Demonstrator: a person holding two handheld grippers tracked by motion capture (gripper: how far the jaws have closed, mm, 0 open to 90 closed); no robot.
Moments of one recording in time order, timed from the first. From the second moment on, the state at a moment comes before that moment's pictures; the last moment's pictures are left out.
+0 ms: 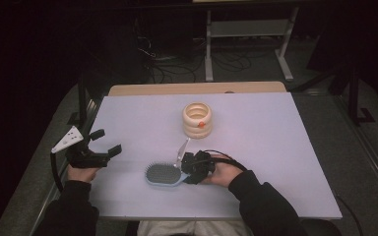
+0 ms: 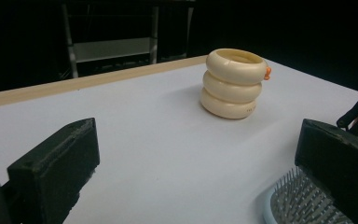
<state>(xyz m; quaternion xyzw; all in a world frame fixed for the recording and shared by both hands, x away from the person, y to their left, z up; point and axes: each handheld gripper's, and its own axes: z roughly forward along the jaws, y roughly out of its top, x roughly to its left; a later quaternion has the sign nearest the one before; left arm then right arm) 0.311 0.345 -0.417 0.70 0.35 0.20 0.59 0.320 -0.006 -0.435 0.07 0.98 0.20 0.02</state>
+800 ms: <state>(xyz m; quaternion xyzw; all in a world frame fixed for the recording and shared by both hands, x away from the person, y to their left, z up) 0.311 0.346 -0.417 0.70 0.35 0.20 0.59 0.325 -0.025 -0.401 0.08 0.97 0.24 0.04</state>
